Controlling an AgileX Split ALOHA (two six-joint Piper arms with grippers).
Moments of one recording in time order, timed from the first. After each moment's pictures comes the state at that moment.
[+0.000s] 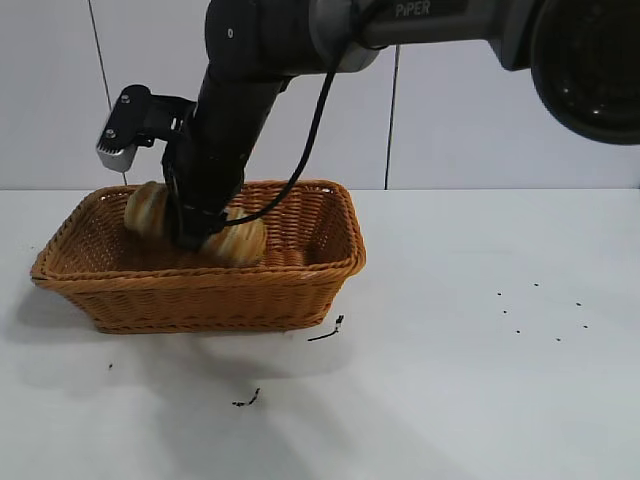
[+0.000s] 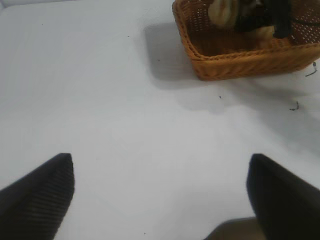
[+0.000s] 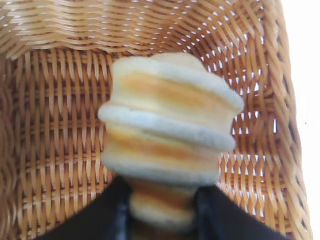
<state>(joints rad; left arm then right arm) -0.04 -0.01 -0.50 0.00 1.07 0.07 0.67 2.52 -2.24 0.10 0.80 -0.90</state>
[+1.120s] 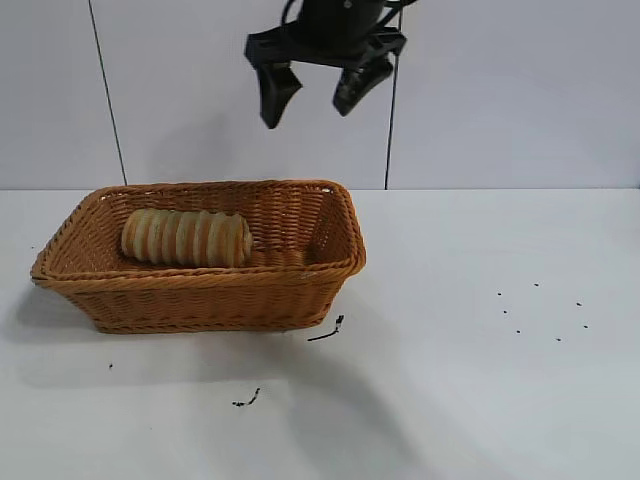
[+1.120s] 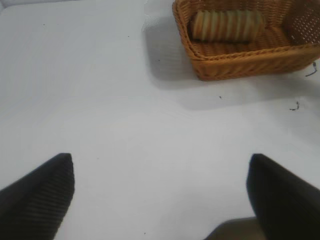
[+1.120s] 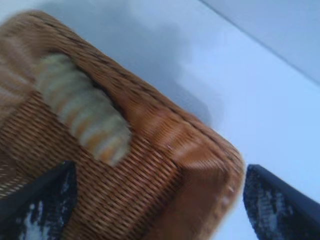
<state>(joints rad) -0.04 -0.01 -0.50 0.00 1.07 0.07 0.21 2.29 -2.25 0.06 1.15 -0.05</state>
